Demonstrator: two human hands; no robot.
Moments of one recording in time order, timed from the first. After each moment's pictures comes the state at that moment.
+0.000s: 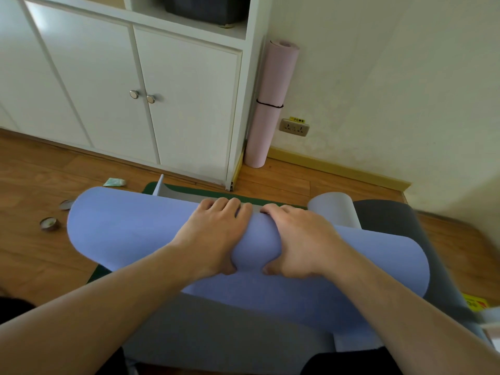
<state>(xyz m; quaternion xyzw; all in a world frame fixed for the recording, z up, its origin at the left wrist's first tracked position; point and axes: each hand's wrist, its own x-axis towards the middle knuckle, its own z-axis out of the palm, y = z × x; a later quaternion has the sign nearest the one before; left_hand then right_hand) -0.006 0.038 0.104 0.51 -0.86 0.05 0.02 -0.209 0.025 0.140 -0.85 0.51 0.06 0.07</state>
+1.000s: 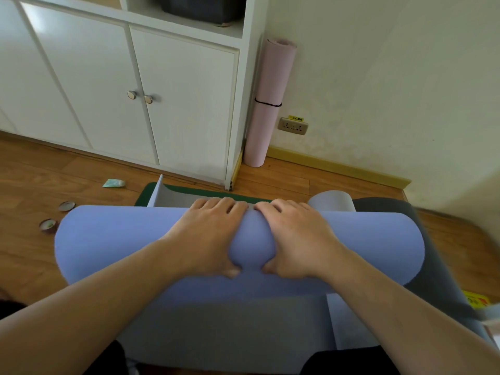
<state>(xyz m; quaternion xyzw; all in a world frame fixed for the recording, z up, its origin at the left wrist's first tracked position) 0.003 0.038 0.111 0.51 -0.86 -0.04 0.04 -0.208 0.024 0.135 -0.88 0.47 0.03 0.00</state>
